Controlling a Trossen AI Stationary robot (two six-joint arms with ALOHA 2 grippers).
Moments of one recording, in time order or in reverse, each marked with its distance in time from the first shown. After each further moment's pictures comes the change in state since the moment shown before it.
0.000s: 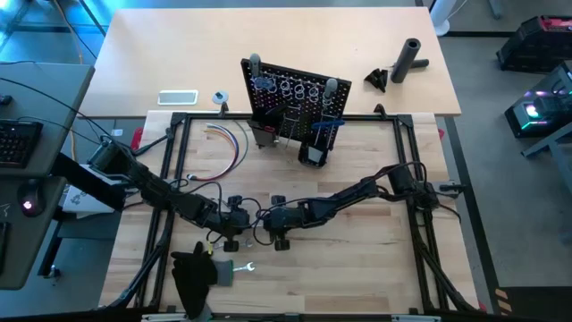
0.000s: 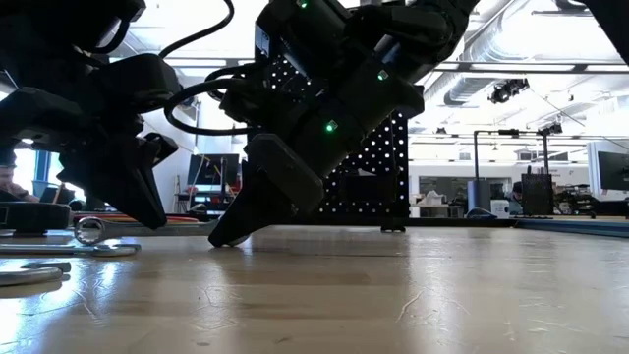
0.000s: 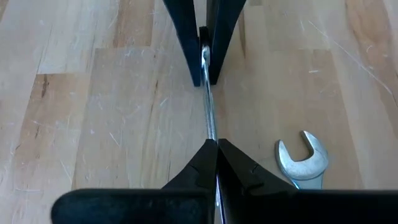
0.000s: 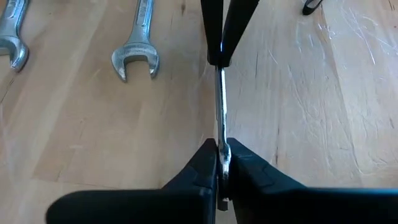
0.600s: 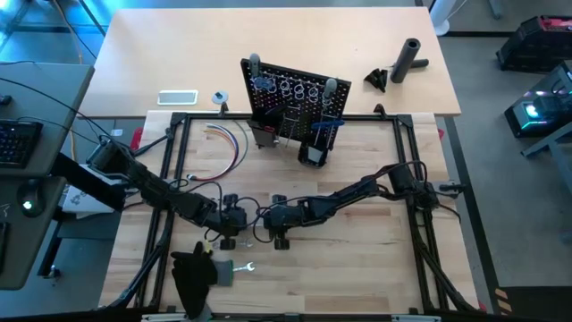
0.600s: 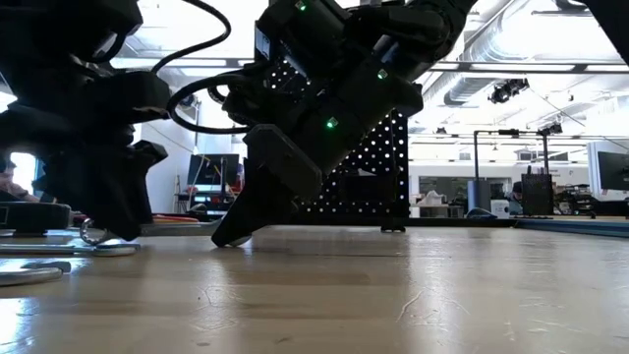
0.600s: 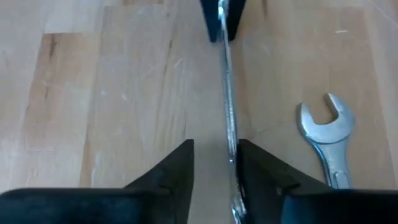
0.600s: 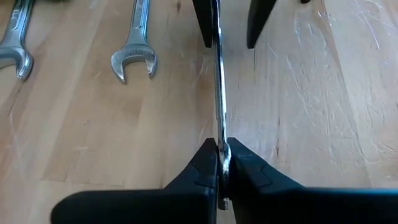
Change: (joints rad) left arm 0.004 -0.039 -0.002 -0.093 0.003 -0.023; right arm -0.001 -0.002 0.000 -0.048 -0.038 0.068
